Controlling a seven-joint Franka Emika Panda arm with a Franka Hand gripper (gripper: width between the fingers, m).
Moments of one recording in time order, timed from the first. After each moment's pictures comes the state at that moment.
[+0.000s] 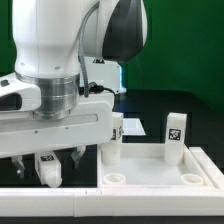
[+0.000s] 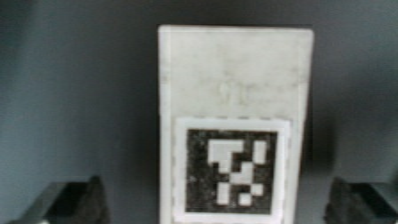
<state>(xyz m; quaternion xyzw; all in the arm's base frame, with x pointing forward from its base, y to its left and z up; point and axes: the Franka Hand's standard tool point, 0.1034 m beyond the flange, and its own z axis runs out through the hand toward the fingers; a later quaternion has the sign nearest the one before) 0.577 -0.108 0.010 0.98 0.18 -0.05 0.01</state>
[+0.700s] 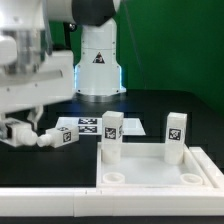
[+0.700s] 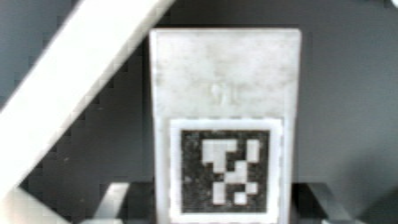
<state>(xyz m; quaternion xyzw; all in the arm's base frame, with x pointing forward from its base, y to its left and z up) 0.550 -0.160 0.075 0.92 0.38 -0.02 0.02</state>
